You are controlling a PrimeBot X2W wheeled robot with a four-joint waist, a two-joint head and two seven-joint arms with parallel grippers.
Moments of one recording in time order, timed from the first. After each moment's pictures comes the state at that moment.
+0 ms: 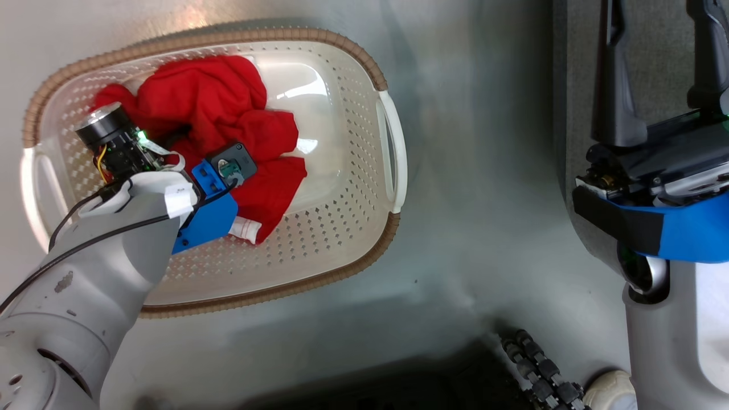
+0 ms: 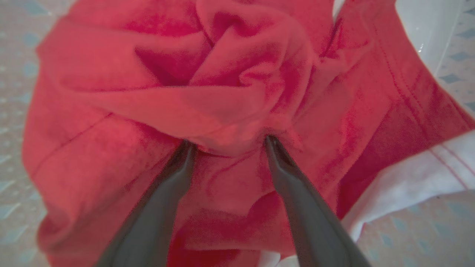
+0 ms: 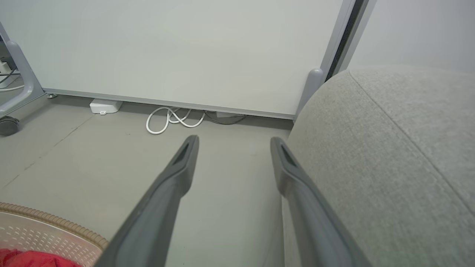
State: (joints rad) left arm -1.11 0.25 -1.28 1.28 -0.18 -0.13 -0.02; right arm -0.56 -0.05 0.04 -0.15 0.01 0.13 -0.26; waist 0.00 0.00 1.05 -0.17
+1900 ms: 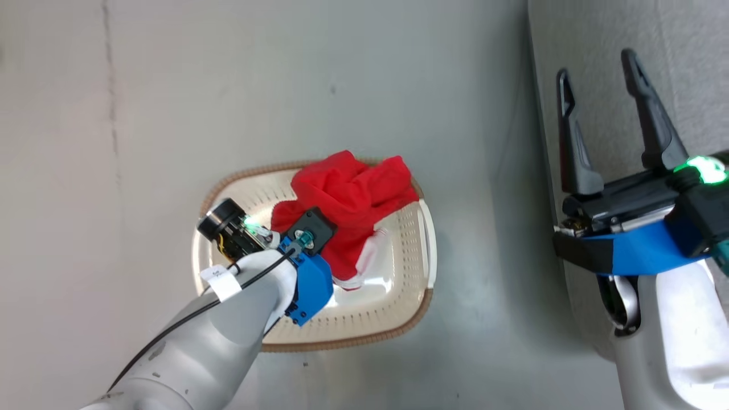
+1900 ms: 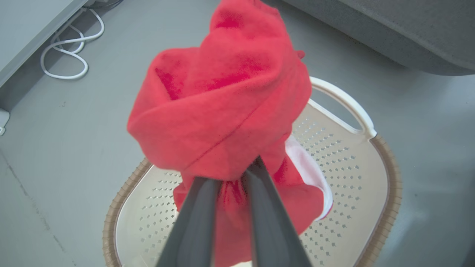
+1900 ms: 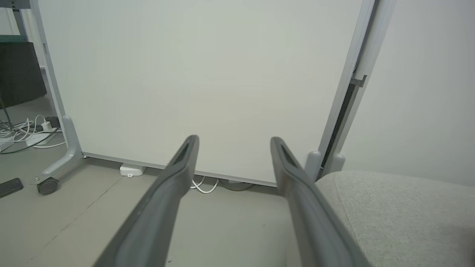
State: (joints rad) left arm -0.89 0.08 -1.20 1.19 -0.51 -0.13 -0.26; right arm -0.45 -0.07 0.03 -0.01 -0.04 0.13 -0.26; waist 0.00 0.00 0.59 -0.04
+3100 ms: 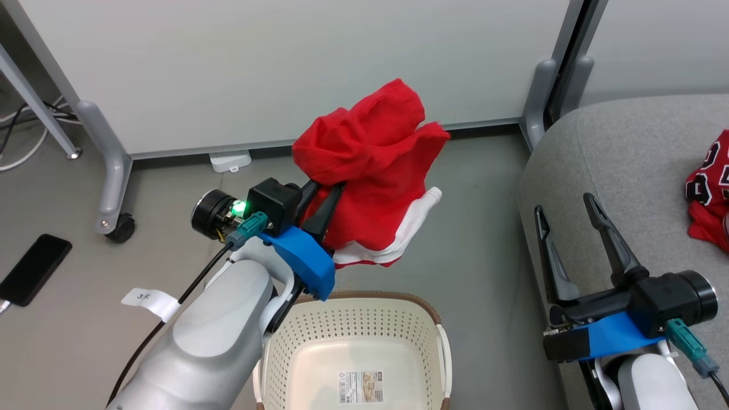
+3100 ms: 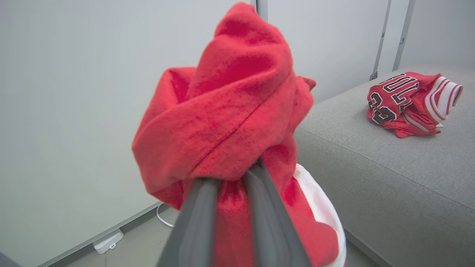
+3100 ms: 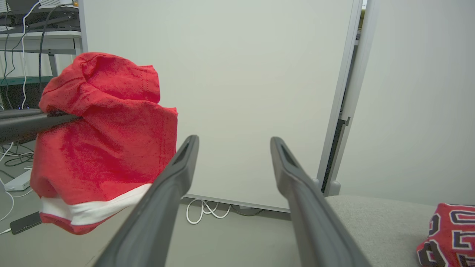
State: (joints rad) left arm -0.70 0.17 -0.77 0.70 -0.51 -0.12 -0.26; right arm -0.17 -0.05 0.02 0.09 -0.01 0.13 -0.26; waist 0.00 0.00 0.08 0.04
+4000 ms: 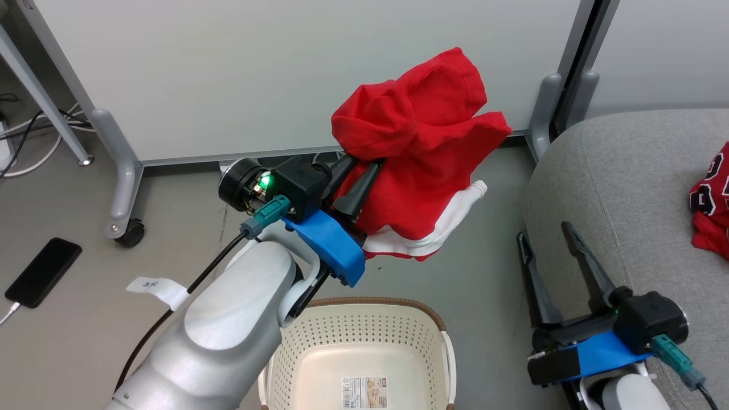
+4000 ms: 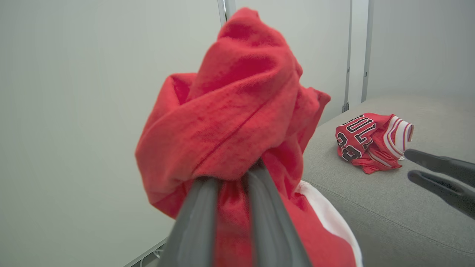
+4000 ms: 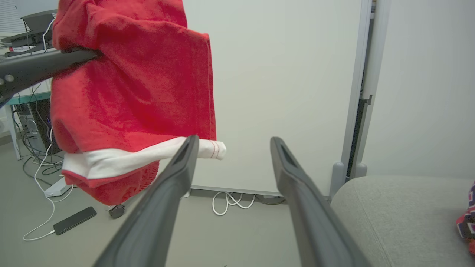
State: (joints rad) left arm -0.73 0.17 -0.79 0.52 -0.52 -0.12 -0.23; right arm -0.12 -0.05 0.07 0.12 0.10 0.13 -0.26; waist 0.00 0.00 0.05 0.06
